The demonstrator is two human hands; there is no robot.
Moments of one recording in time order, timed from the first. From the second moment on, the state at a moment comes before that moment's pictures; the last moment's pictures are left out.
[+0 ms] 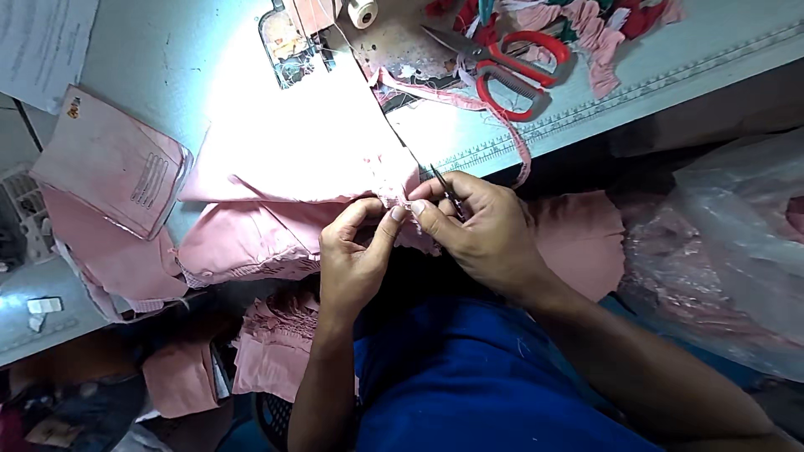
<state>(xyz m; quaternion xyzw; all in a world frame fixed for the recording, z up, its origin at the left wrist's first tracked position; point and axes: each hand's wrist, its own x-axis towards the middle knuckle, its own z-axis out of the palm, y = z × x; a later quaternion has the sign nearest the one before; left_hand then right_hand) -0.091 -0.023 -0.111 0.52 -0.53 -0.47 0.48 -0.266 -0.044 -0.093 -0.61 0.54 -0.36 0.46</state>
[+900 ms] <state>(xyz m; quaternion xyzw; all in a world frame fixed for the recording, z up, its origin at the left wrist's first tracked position) -0.103 -0.020 -0.109 0.57 -0.56 -0.41 0.45 -0.273 -0.031 -0.077 -0.65 0.60 -0.20 0.43</state>
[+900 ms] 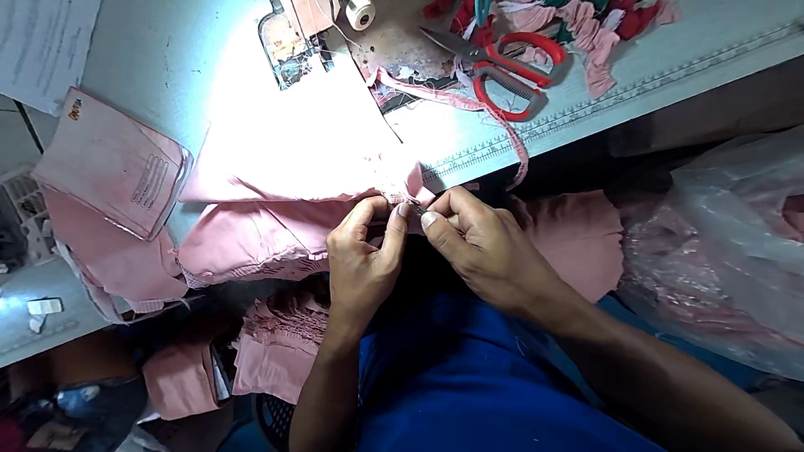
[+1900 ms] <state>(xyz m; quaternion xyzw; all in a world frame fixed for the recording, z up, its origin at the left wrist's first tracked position) -0.099 -0.022 -0.116 0.57 -0.60 -0.37 0.42 -0.271 -0.040 -0.086 -0.64 0.60 -0.20 0.44</state>
